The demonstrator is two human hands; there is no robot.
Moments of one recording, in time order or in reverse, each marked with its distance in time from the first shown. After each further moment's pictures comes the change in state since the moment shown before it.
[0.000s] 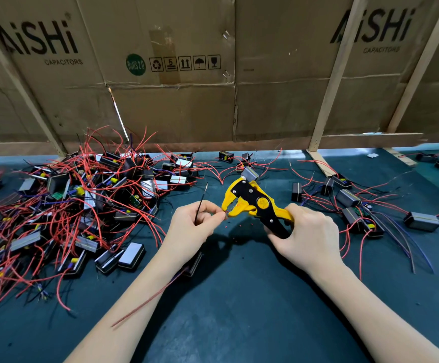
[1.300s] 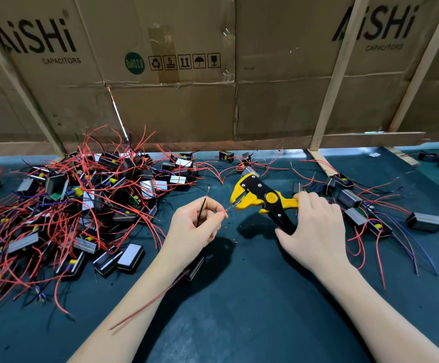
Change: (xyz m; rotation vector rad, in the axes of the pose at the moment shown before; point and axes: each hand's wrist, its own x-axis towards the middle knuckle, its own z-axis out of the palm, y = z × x) left_hand -0.003 0.004 0.006 -0.083 0.005 0.062; right_hand 0.008 0.006 -0.006 -0.156 -0.032 -0.025
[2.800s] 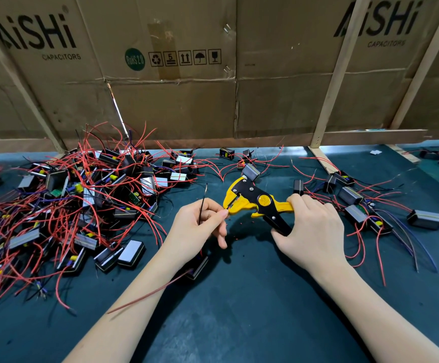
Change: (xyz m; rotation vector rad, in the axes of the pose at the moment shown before) left_hand 0.001 -0.003 -0.002 0.043 -0.090 -0.080; right_hand -0.005 -0.007 0.000 0.036 0.095 -0.067
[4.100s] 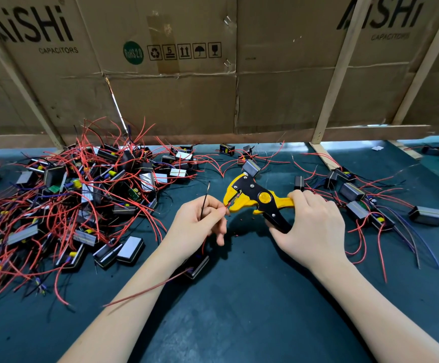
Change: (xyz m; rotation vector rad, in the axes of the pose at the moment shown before) left_hand -0.001 0.002 0.002 0.022 -0.008 -0.045; right_hand -0.002 0.001 0.003 0.006 -0.001 0.021
